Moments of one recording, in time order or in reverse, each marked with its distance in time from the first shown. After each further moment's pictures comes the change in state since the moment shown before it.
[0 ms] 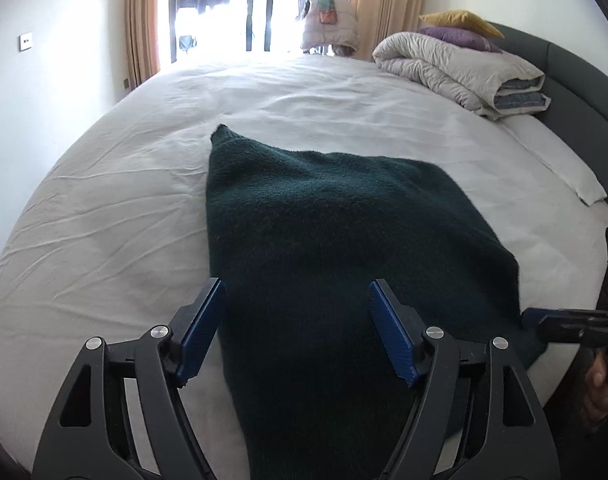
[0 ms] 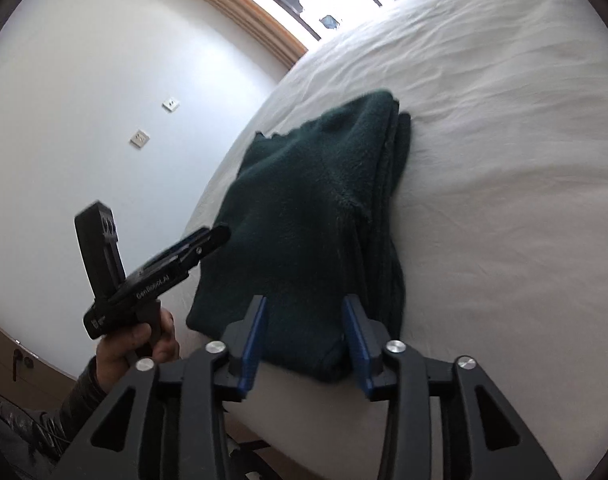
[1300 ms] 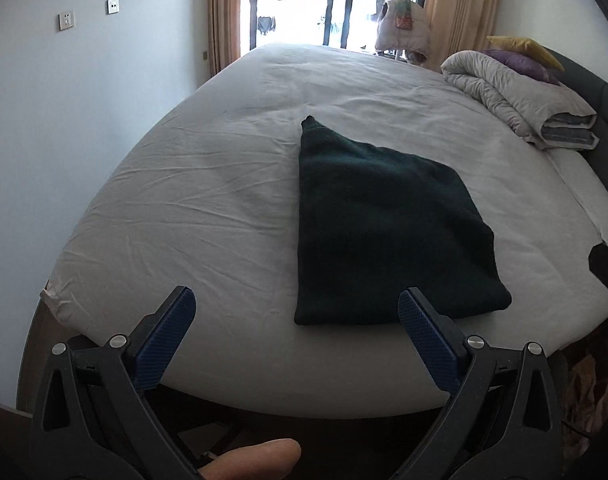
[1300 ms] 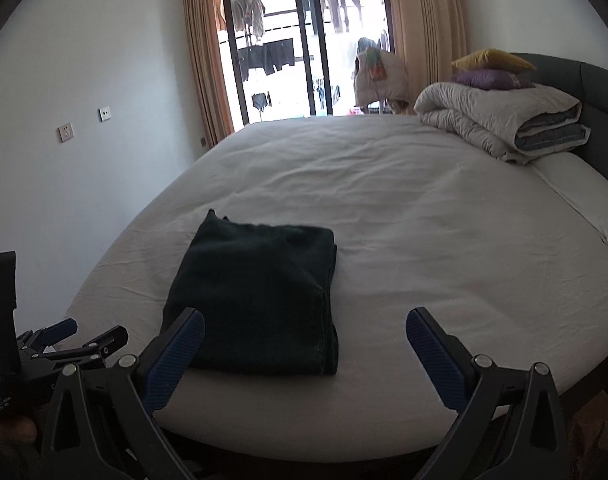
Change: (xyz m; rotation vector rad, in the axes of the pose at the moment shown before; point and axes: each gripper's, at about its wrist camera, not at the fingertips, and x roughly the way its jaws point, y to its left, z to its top) left arm -0.116 -0.012 -0.058 -0.190 0.067 0.204; right arm -0.063 0.128 -0.009 -0.246 -0.212 -0.583
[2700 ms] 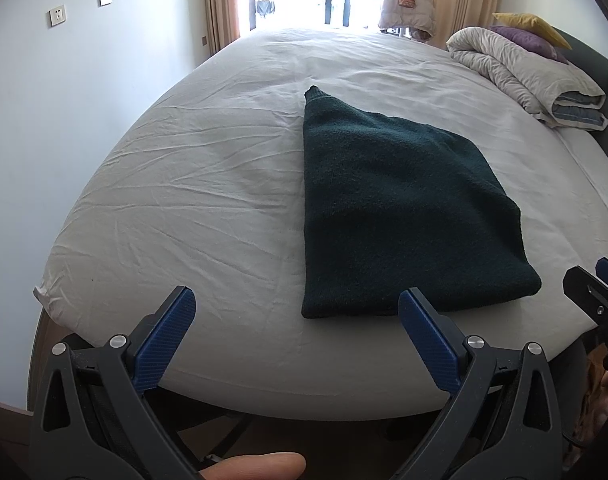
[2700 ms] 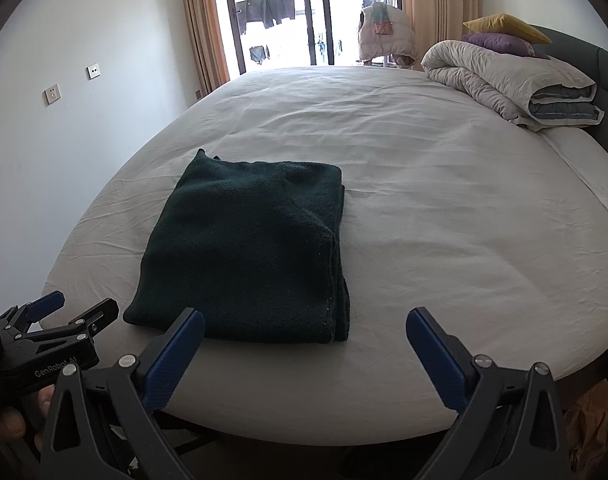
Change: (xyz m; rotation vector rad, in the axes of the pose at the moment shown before) left arm 0.052 -0.003 0.008 0.028 0.065 0.036; right arm 0.033 0.006 -0.016 -0.018 0.134 -0.002
